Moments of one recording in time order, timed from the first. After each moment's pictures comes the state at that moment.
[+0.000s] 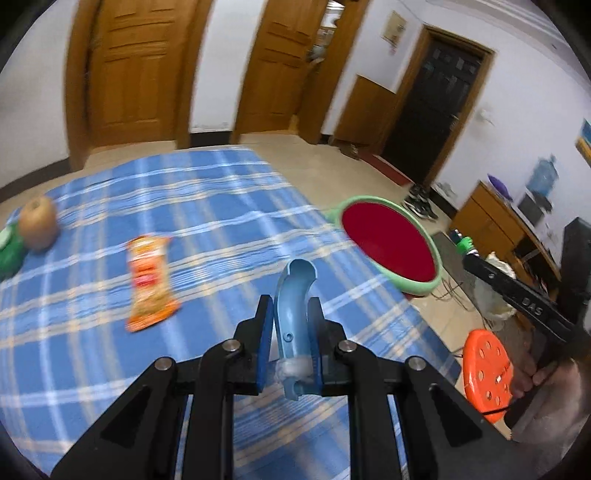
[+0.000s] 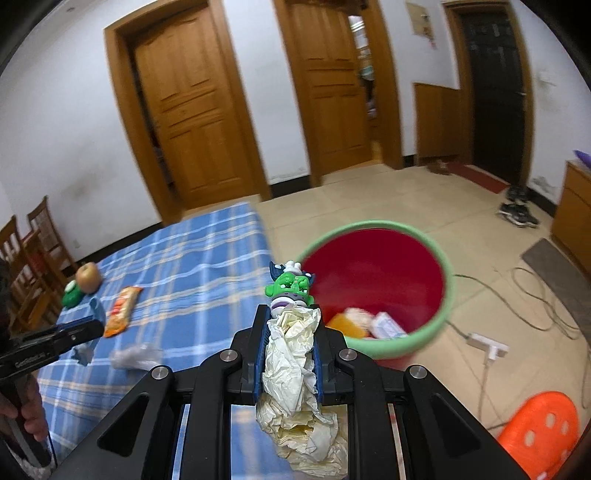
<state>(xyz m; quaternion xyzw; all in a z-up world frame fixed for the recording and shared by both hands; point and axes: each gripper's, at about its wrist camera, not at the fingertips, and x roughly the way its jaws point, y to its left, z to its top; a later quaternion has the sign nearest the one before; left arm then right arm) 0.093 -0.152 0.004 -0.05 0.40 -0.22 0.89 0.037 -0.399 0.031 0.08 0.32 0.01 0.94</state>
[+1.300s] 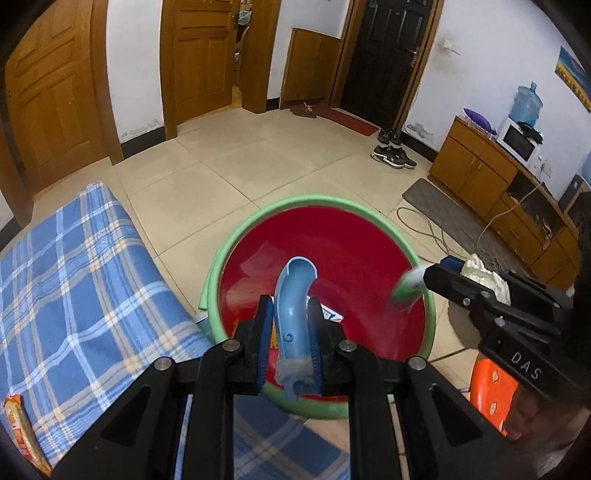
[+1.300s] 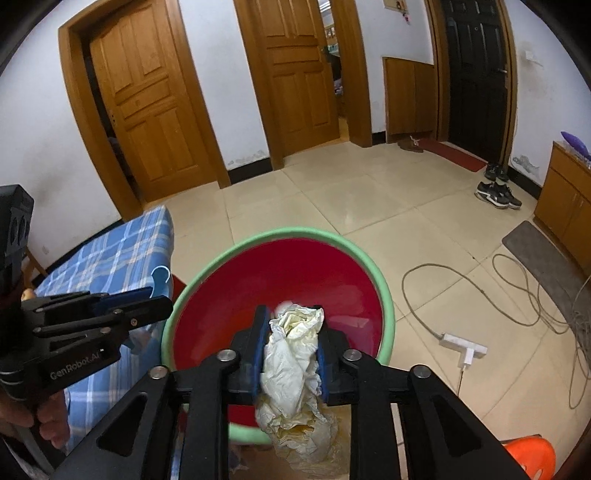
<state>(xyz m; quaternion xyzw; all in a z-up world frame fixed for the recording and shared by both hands) 0.220 -0.361 -0.019 0.05 0.43 -0.28 0.85 0.136 -0.499 -0.004 0.09 0.37 -0.03 0.92</state>
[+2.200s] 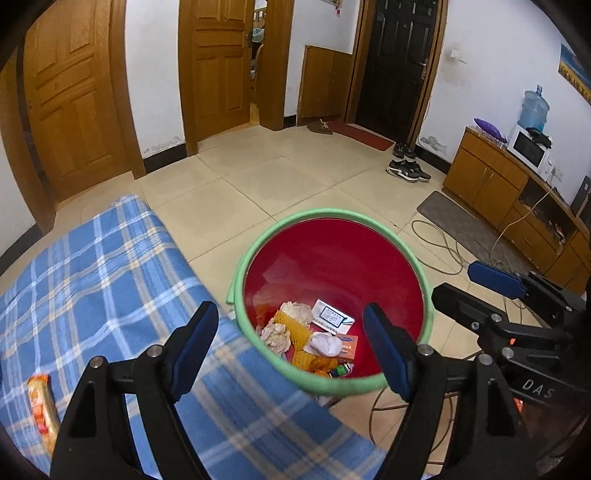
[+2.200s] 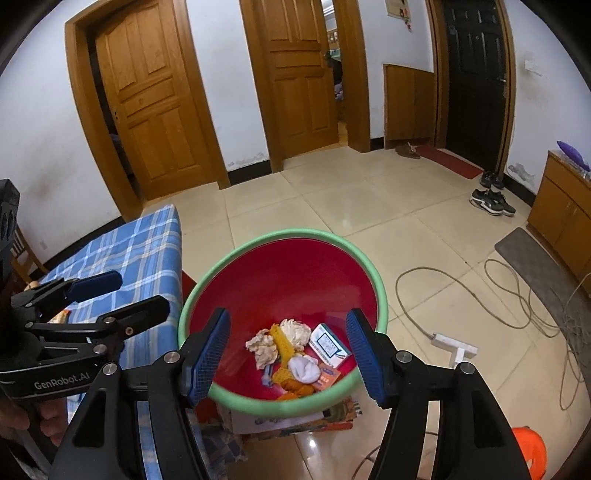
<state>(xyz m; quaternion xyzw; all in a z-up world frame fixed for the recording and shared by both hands) 0.186 -0.339 0.009 0.06 0.40 -0.25 0.88 0.107 -0.487 0.020 0.08 0.37 -0.03 0.93</state>
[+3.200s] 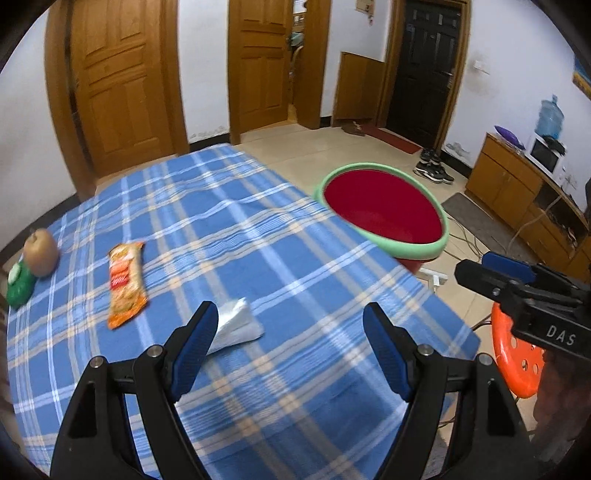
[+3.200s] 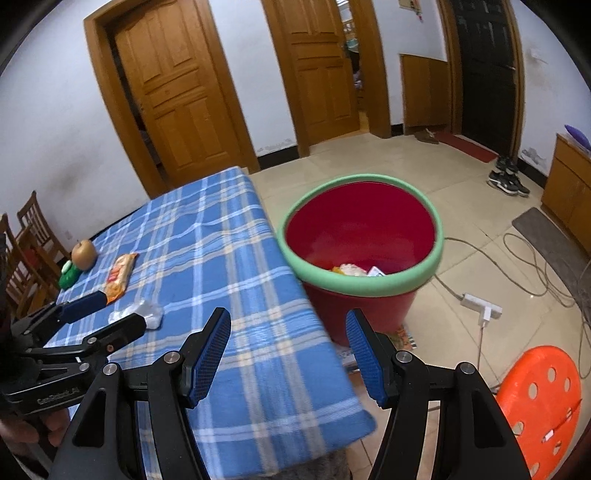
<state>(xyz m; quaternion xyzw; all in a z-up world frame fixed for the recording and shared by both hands) 0.063 -0.199 -0.005 0.04 0.40 -0.18 0.90 0.020 -0.377 0.010 0.10 0.38 0.01 0.92</state>
